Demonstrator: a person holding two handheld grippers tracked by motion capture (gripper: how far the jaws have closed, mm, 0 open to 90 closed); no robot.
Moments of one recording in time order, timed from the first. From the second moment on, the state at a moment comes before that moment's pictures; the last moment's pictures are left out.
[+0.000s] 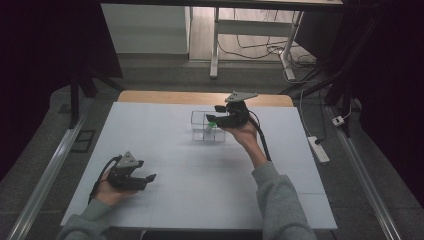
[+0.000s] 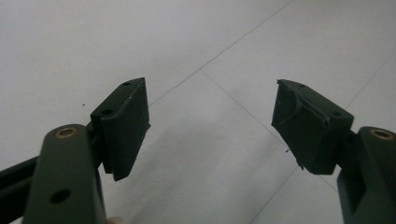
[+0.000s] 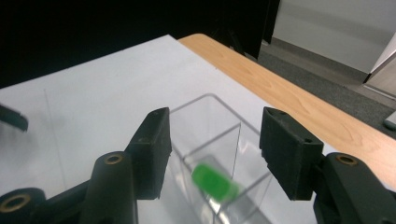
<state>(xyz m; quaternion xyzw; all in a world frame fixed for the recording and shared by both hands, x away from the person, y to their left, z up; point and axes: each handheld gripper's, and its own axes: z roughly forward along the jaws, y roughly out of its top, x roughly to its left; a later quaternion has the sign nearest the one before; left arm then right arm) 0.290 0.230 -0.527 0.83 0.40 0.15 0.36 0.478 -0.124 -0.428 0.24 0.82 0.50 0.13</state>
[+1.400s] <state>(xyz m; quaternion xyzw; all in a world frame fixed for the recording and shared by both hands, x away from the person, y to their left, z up) 0.289 0.230 -0.528 0.83 0.40 0.15 0.35 0.350 -0.273 -0.490 0.32 0.83 0.43 0.14</state>
